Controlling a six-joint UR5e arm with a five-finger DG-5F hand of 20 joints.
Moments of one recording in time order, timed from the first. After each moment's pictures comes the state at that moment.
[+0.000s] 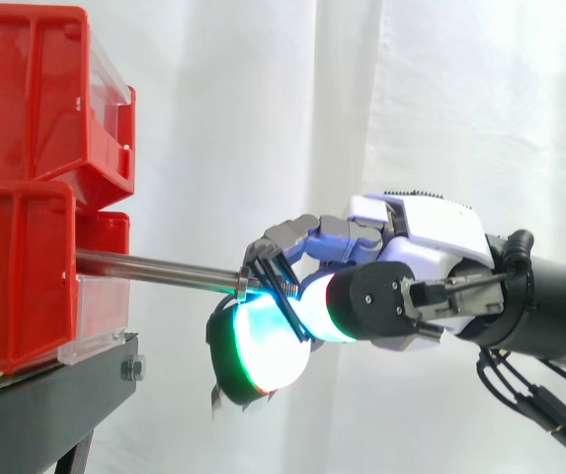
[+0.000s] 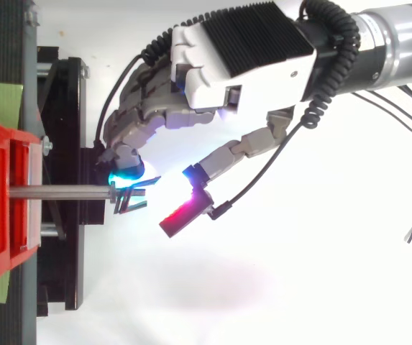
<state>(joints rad) -0.02 -2.43 -1.10 -2.50 -1.92 -0.83</state>
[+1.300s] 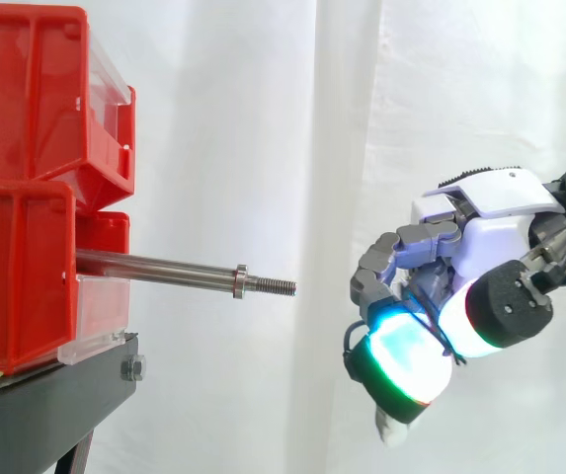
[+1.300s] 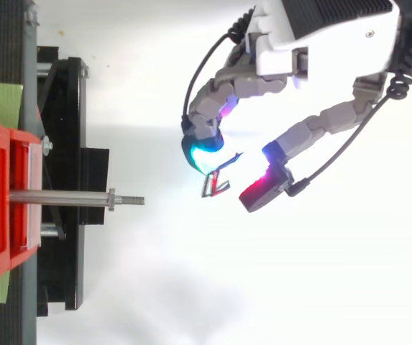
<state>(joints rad) -0.04 -2.27 -1.11 -3.05 -1.86 -0.81</state>
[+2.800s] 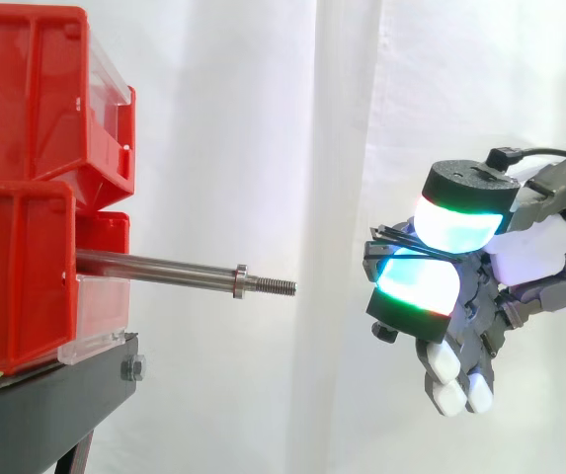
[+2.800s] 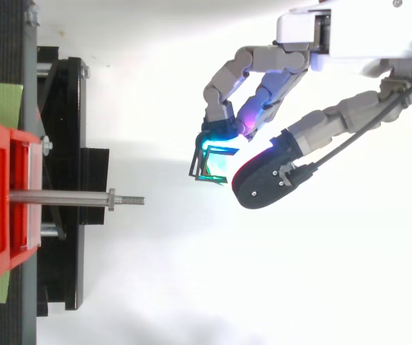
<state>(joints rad) 0.02 -2.21 -1.11 -3.24 -1.62 -0.35</state>
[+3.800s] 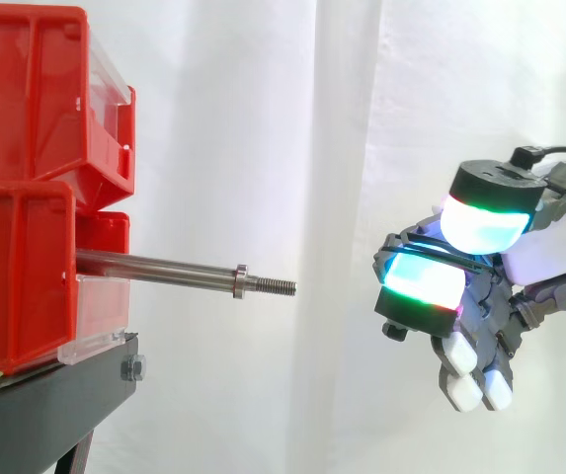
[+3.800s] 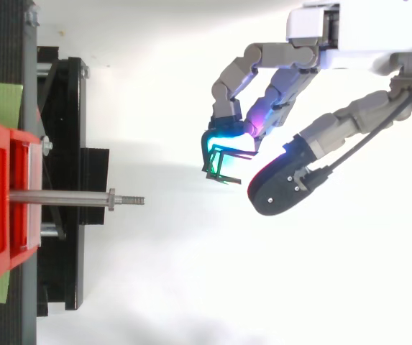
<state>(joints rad) 0.02 -2.20 -1.10 -3.28 -1.61 -0.27</state>
